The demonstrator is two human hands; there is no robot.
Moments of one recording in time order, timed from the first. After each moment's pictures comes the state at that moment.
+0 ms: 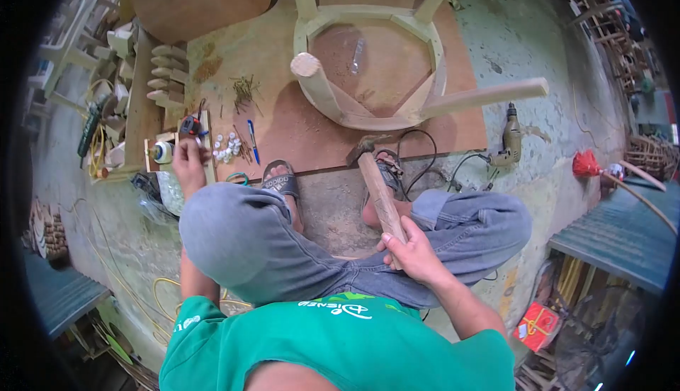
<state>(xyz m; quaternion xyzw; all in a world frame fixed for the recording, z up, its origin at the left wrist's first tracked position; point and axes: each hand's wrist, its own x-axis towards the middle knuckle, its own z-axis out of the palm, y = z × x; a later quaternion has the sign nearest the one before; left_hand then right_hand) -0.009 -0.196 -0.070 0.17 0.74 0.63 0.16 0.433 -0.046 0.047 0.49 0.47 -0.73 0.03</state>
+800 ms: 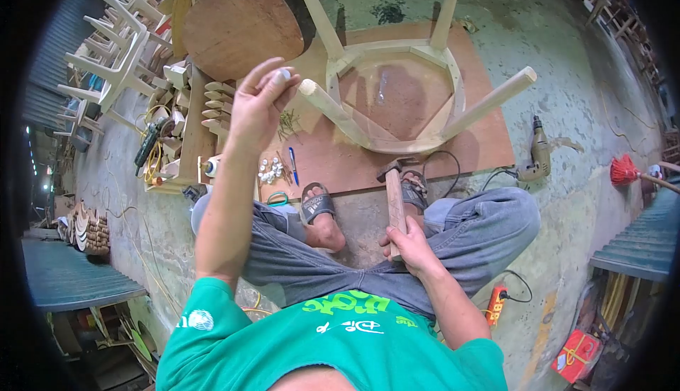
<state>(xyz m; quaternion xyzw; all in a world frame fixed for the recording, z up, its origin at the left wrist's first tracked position) 0.092 -0.032 0.123 0.28 0.45 0.76 0.39 0.437 -0.056 -0.016 0.44 0.38 -0.81 -0.08</state>
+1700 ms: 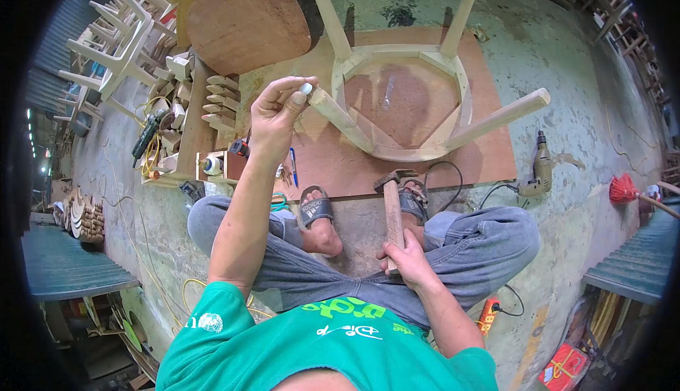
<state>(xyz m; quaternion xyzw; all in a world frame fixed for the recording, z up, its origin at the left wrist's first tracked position) 0.105 -0.029 0.094 0.40 0.49 0.72 0.28 0.436 -0.055 -0.017 0.45 0.37 -0.81 -0.05</state>
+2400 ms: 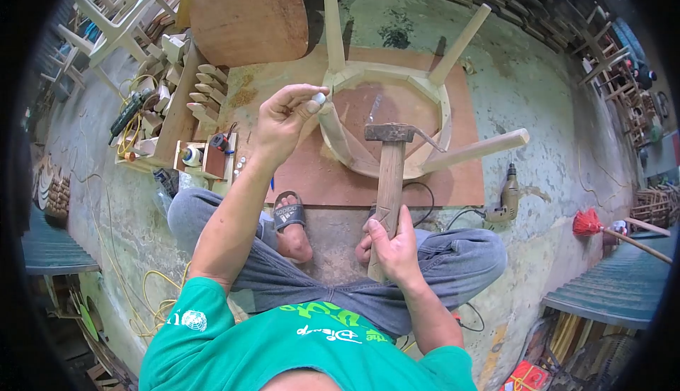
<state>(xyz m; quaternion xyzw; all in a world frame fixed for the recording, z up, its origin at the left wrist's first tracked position) 0.106 -0.026 0.093 0.41 0.46 0.74 0.27 0.388 -0.025 0.085 0.36 0.56 -0.71 -0.22</state>
